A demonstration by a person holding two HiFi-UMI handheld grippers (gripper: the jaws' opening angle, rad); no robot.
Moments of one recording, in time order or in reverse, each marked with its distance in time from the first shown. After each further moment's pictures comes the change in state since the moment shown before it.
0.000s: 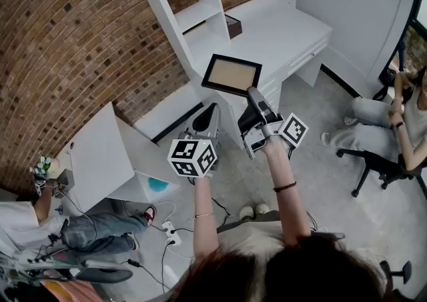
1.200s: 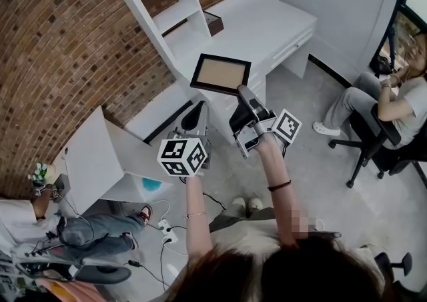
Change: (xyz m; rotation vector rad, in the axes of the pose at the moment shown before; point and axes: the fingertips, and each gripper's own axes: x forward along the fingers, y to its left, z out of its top) left arm 0.019 -0.050 -0.004 0.023 0.016 0.012; right arm -0.040 0.015 0.042 0.053 -0.001 0.001
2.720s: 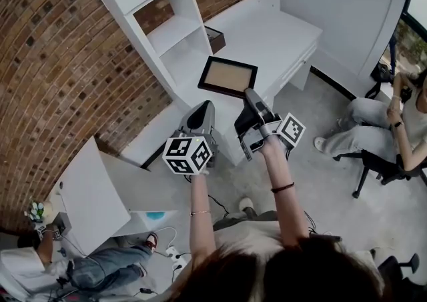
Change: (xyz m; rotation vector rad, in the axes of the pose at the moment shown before) left arm 0.136 0.125 -0.003 -0.070 -0.024 -0.109; right arm 0.130 -0.090 0.052 -0.034 -0.110 -0.027
